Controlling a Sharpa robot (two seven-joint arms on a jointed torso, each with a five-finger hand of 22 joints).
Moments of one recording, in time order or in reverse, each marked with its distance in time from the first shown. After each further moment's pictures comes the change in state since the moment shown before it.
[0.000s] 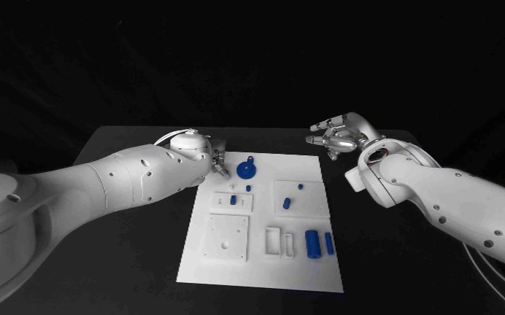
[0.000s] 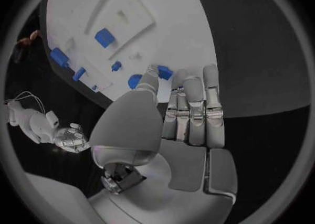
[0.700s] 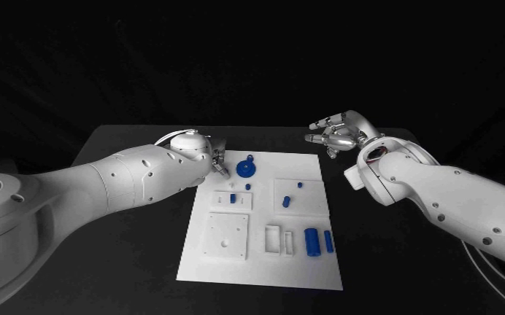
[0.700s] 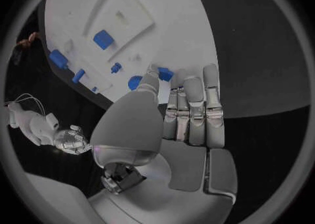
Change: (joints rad) left arm -0.007 0.011 -0.007 -0.015 -0.005 -0.011 0.010; left_hand 0.019 0.050 -0.025 -0.030 0.005 0.000 0.000 -0.002 0.009 0.000 0.000 -0.004 -0.001 0.004 -0.004 0.000 0.001 0.000 0.004 -0.004 -0.004 0.000; right arm 0.000 0.000 0.000 0.002 0.000 0.002 -0.001; right_hand 0.000 0.000 0.000 0.000 0.000 0.000 0.000 0.000 0.000 0.000 0.000 0.000 0.000 0.000 0.000 0.000 0.000 0.000 0.000 0.000 0.000 0.000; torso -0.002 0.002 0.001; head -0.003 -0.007
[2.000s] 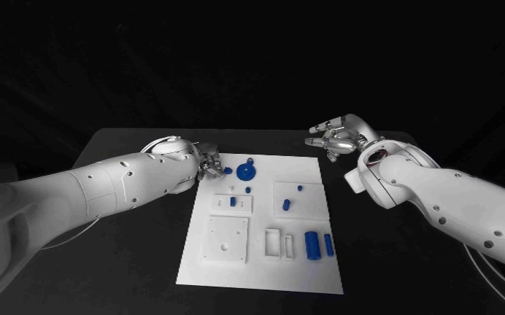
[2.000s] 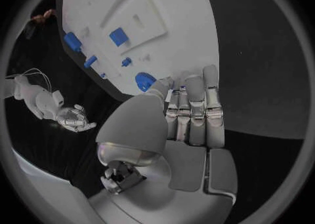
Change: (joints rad) left arm -0.002 -0.083 -0.007 0.051 0.223 -0.054 0.089; left_hand 0.013 0.024 0.117 0.022 0.297 -0.043 0.026 -0.102 -0.096 0.020 0.023 -0.243 -0.012 -0.006 0.014 -0.012 -0.012 0.016 -0.018 0.011 0.014 0.001; right arm 0.000 -0.006 0.000 0.002 0.000 0.012 -0.002; right_hand -0.004 0.004 0.000 0.000 0.000 0.000 0.000 0.000 0.000 -0.003 -0.003 0.000 0.000 0.000 0.000 0.000 0.000 0.000 0.000 0.000 0.000 0.000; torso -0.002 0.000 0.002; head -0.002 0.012
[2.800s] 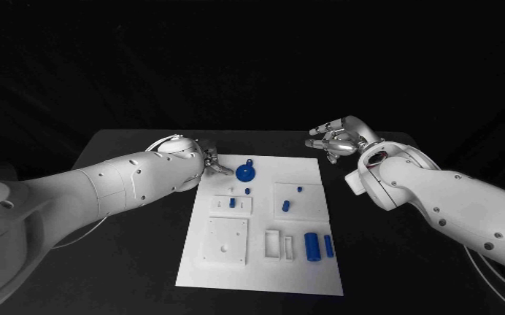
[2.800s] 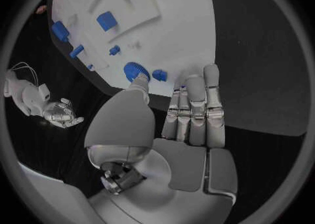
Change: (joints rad) left arm 0.001 0.051 0.006 -0.058 0.005 -0.045 -0.110; left_hand -0.145 -0.106 -0.055 0.181 -0.253 -0.014 0.002 0.044 -0.023 -0.024 0.012 0.108 0.004 0.011 0.006 -0.004 -0.003 0.000 0.026 0.007 -0.033 0.000; right arm 0.000 0.002 0.000 -0.003 0.000 0.003 -0.001; right_hand 0.000 0.000 0.000 0.000 0.000 0.000 0.000 0.000 0.000 0.000 0.000 0.000 0.000 0.000 0.000 0.000 0.000 0.000 0.000 0.000 0.000 0.000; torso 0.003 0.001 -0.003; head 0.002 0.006
